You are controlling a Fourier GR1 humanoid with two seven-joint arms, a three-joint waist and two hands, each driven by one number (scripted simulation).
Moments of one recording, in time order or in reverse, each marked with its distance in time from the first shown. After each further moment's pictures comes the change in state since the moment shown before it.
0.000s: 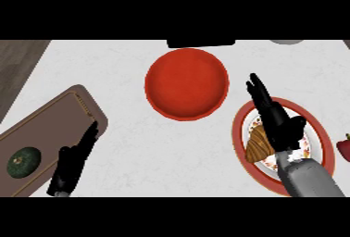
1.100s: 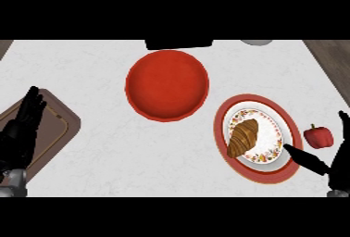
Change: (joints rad) left arm -0.085 0.107 0.245 -0.124 0.035 0.104 -0.027; right arm 0.323 -0.239 -0.054 -0.147 0.782 -0.541 0.630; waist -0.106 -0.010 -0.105
